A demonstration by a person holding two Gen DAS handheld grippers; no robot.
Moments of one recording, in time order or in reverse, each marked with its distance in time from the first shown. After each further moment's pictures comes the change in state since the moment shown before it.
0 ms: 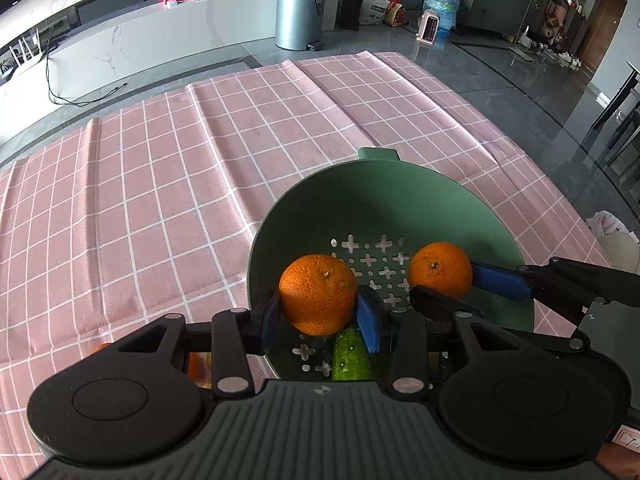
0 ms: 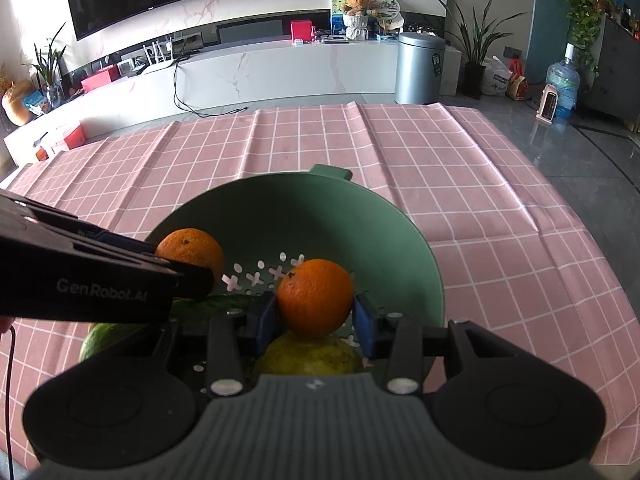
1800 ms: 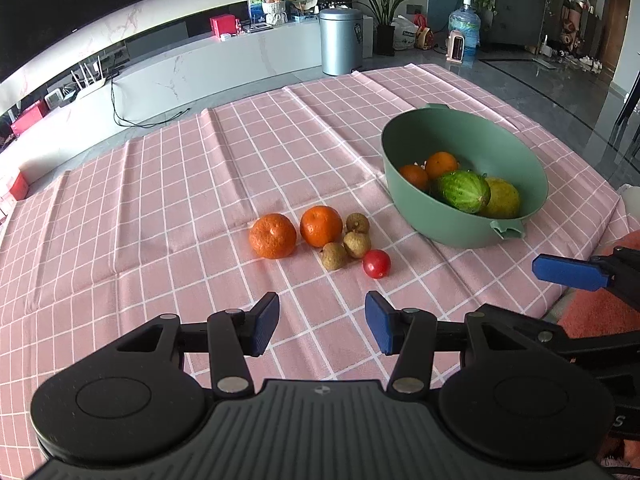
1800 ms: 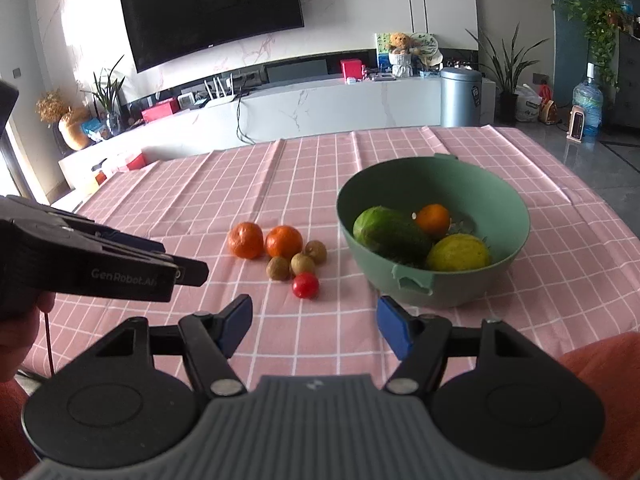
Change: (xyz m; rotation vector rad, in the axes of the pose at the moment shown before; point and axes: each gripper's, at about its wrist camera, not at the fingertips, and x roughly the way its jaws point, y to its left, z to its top) left arm -0.110 0.058 -0.127 0.040 -0.110 0.151; right arm -0.114 0.108 -0.094 0.000 -0.119 0.141
